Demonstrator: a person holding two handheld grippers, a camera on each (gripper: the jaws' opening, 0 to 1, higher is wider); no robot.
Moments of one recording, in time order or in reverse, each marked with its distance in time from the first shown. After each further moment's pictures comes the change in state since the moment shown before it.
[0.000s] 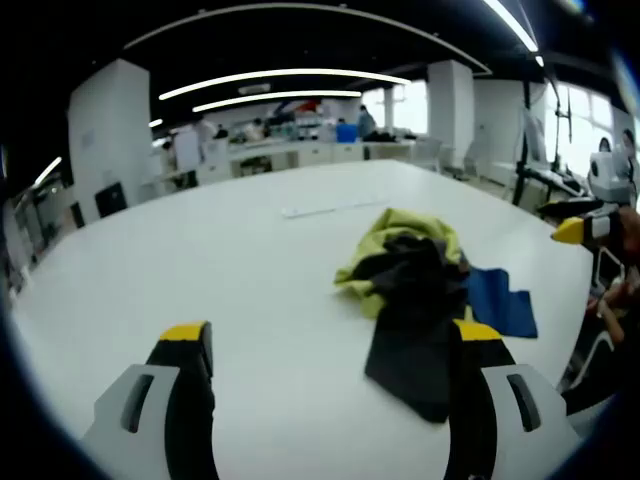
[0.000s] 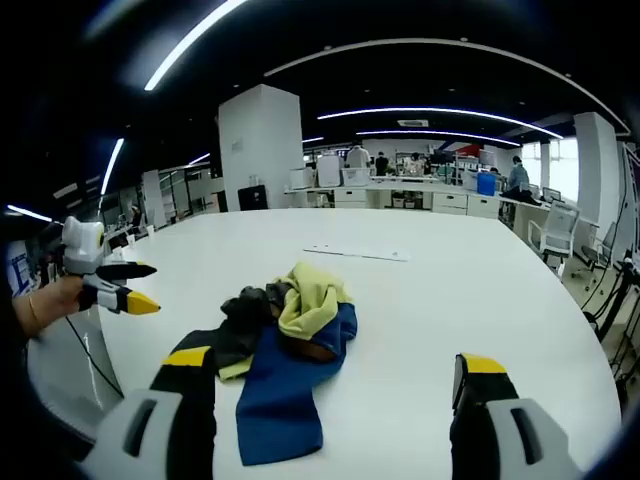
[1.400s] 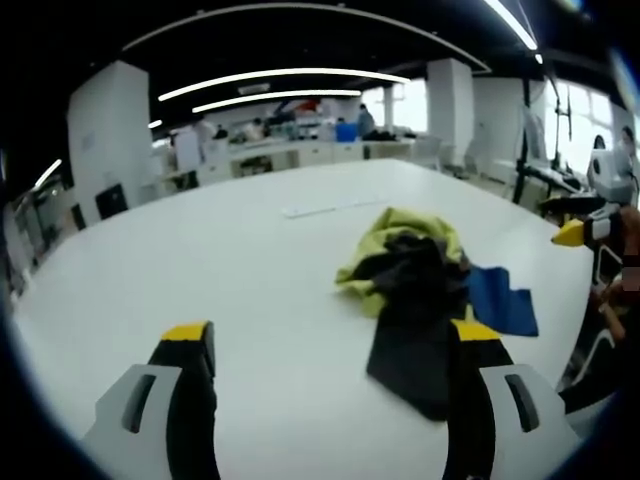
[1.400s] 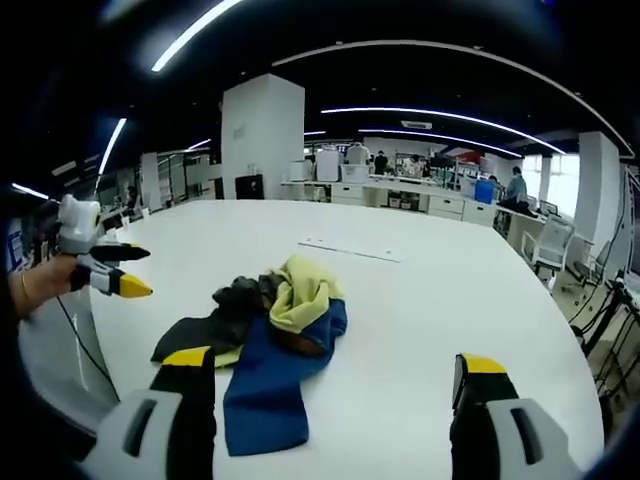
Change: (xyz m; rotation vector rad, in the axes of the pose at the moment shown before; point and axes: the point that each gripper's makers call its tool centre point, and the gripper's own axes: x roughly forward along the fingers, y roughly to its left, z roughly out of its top) left arm -0.002 0.001 0.001 0.011 0.005 0.004; right arm -0.004 -0.005 0.000 -0.063 0.018 -0.041
